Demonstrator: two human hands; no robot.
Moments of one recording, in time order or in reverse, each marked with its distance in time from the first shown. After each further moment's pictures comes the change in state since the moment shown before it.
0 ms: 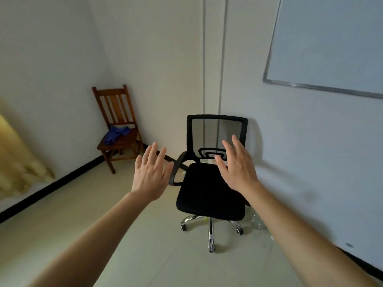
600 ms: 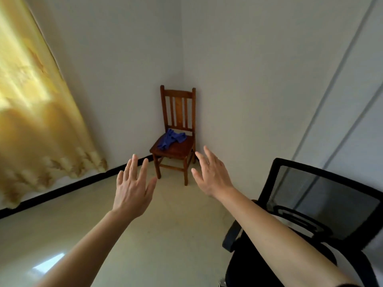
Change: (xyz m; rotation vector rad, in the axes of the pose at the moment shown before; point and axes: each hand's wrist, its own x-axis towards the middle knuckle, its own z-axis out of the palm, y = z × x) left_hand 0.196 -0.325 0.024 0.135 0.070 -0.453; right_hand 0.365 -0.242 0.260 0.114 -0.279 -0.450
